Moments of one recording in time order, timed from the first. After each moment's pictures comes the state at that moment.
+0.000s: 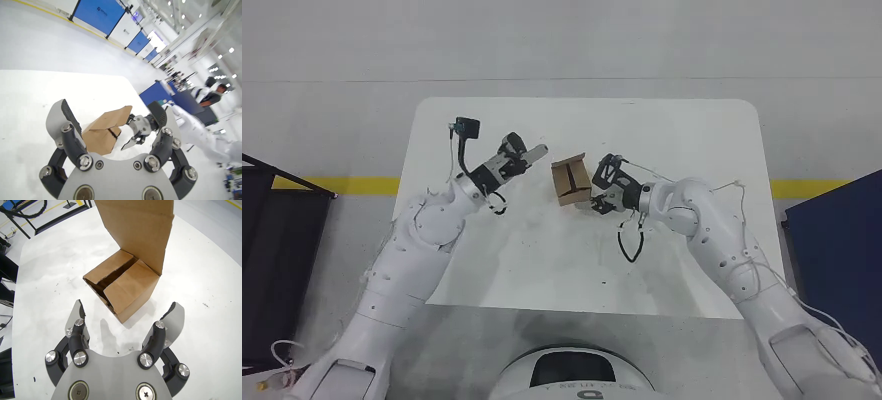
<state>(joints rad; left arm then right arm) 1.13 -1.20 -1.15 -1.40 0.23 -0.46 -0.34 -1.00 -1.14 0.95 -1.26 -1.05 -0.73 0.29</state>
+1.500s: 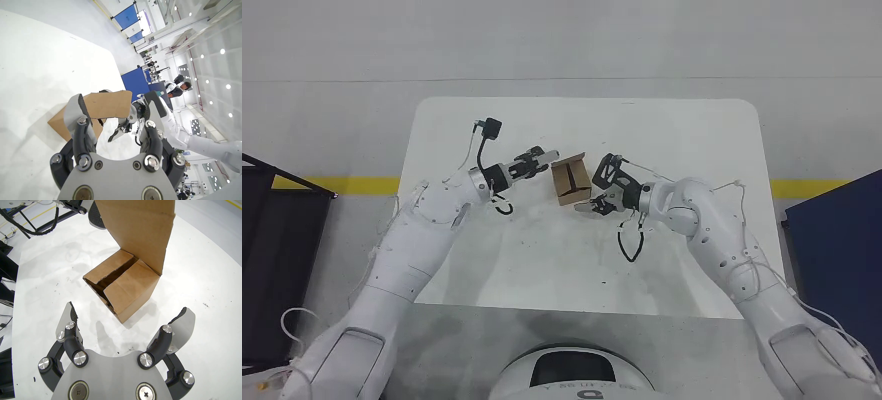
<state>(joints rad) 1.00 -1.22 -1.08 -1.20 0.03 -0.49 -0.65 -1.00 -1.14 0.95 -1.26 -1.05 -0.73 0.29</state>
